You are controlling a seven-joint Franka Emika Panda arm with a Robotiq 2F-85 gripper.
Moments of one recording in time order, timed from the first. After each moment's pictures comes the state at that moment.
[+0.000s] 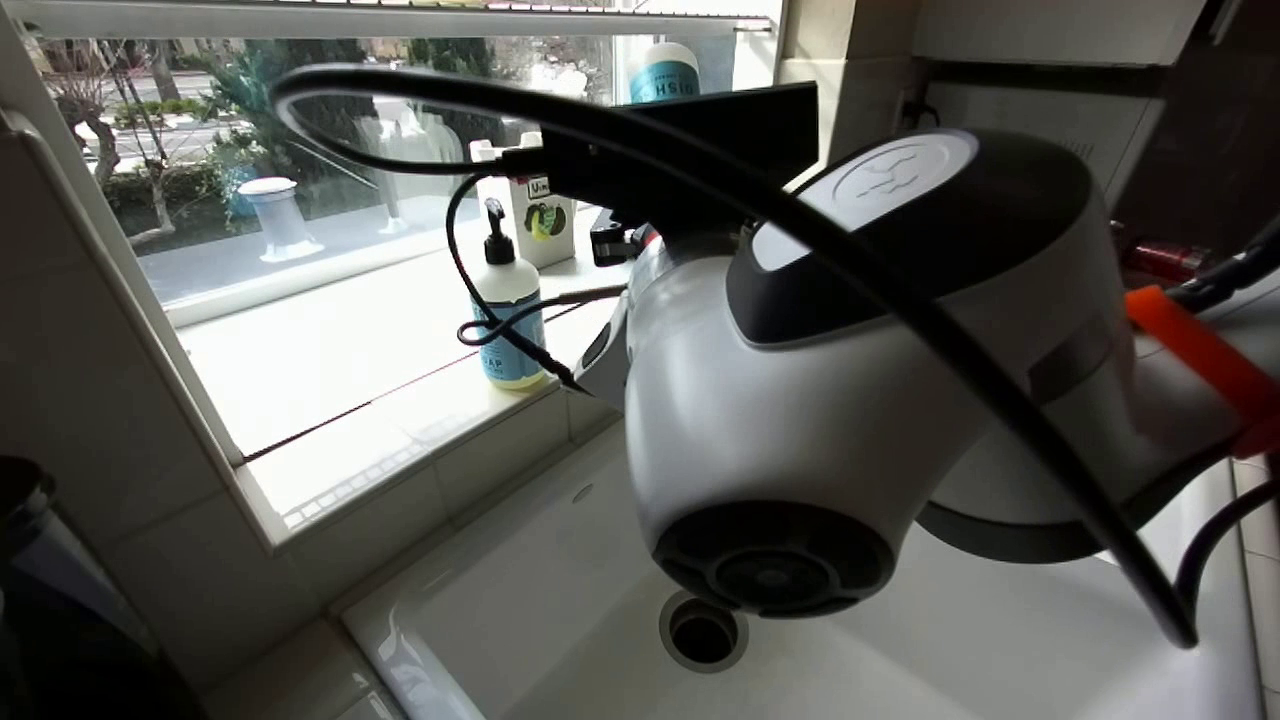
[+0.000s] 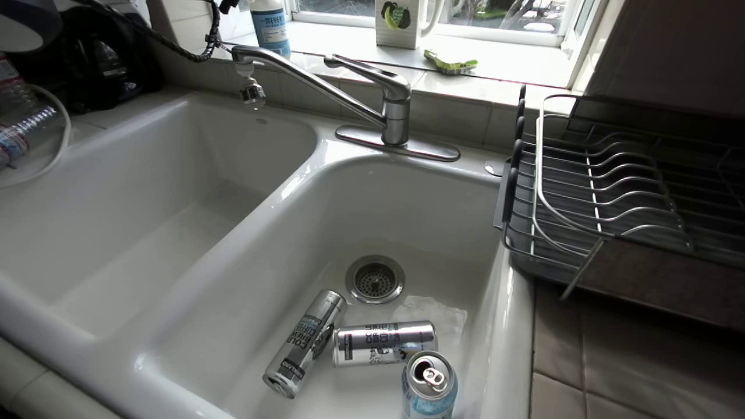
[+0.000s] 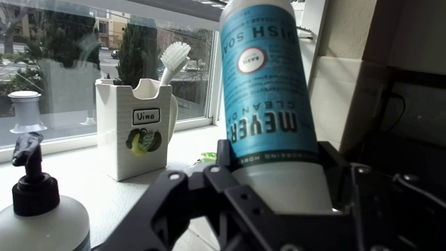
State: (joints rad) arm 0.35 0.13 0.34 -2.06 -1.75 1.59 -1.05
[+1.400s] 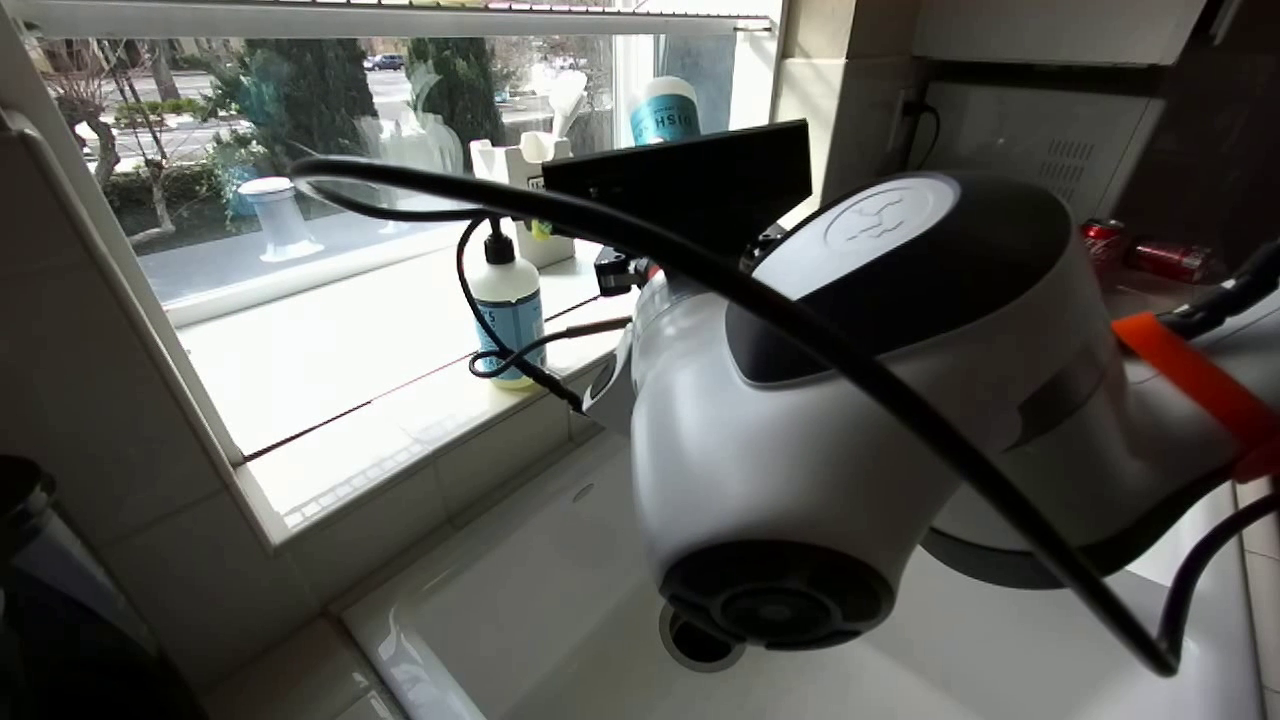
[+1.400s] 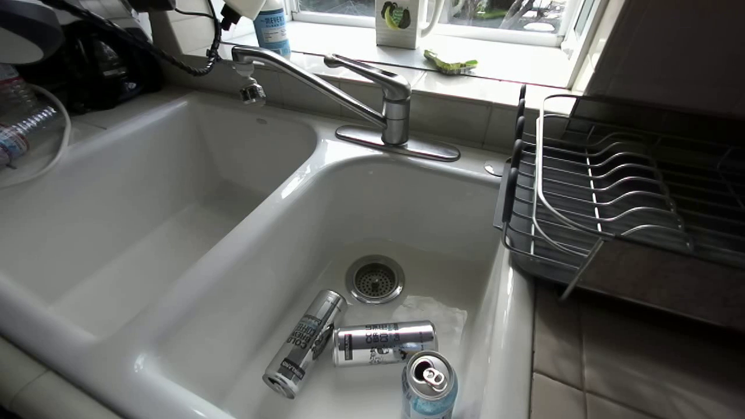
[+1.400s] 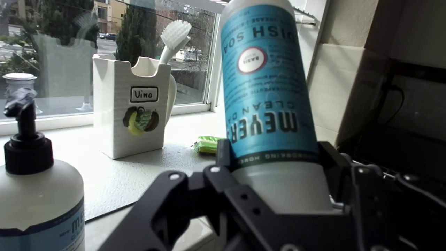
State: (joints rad) arm 0.35 0.15 0.34 -2.07 -1.73 1.59 -1.06
